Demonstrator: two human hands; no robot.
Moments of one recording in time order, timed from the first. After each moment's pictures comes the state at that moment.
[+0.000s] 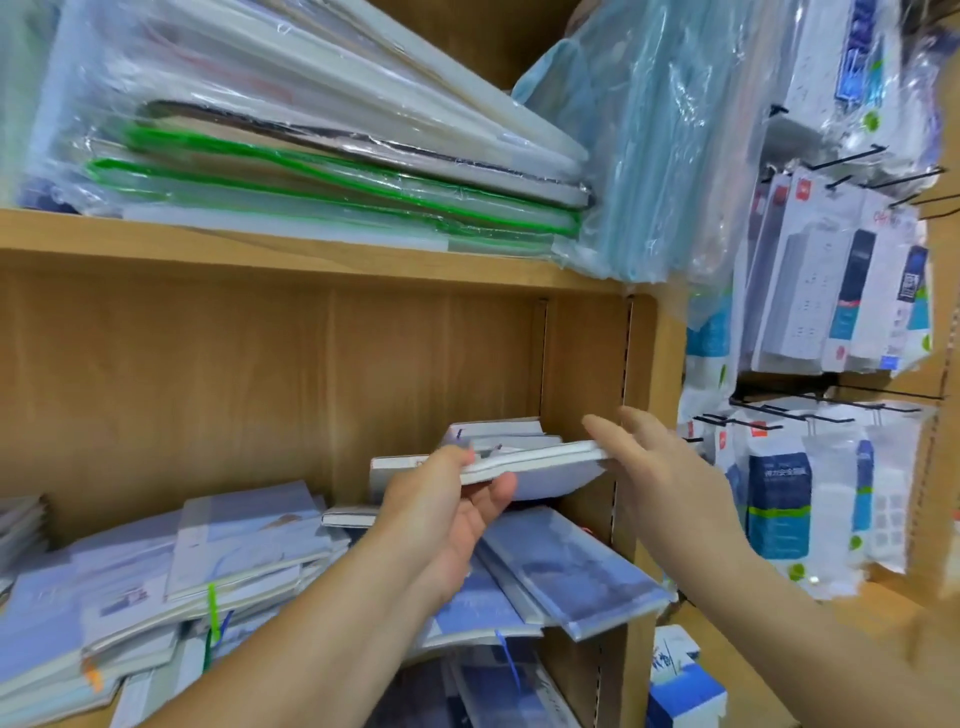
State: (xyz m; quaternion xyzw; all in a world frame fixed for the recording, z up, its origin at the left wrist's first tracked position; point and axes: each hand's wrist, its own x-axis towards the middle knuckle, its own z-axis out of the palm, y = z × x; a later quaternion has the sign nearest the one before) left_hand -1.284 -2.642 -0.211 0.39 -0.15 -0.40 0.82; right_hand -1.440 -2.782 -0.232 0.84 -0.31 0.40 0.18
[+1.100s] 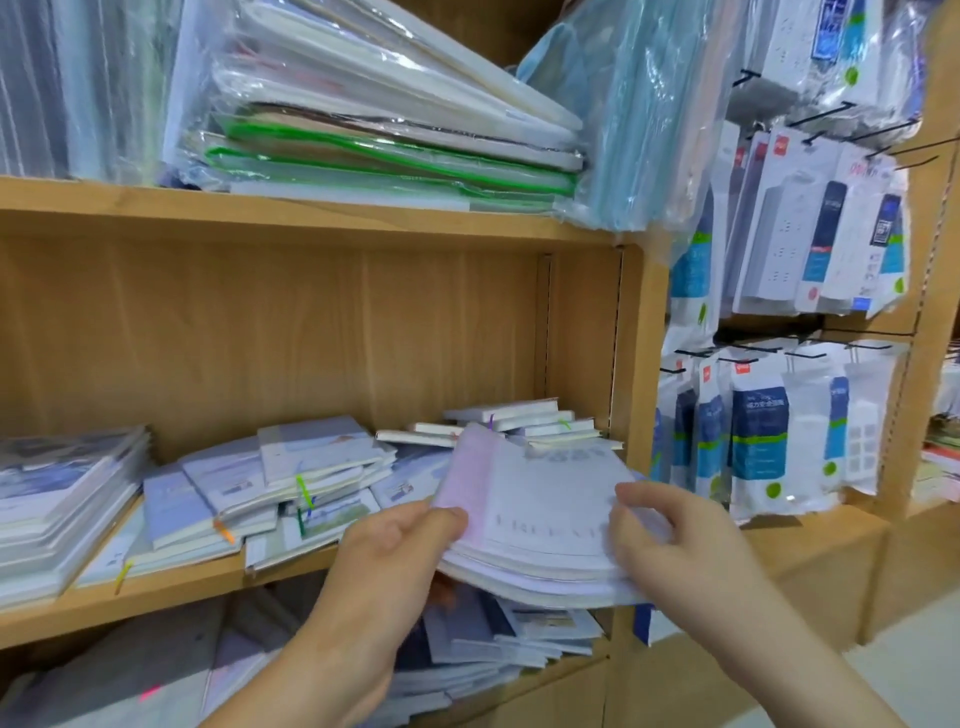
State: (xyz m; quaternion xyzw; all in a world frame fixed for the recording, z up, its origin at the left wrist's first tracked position) left_hand -1.320 -2.473 -0.293 0.59 -0.37 -0.27 0.67; right_hand -1.513 -2.619 -0.290 0.77 -0.38 0.40 -0.33
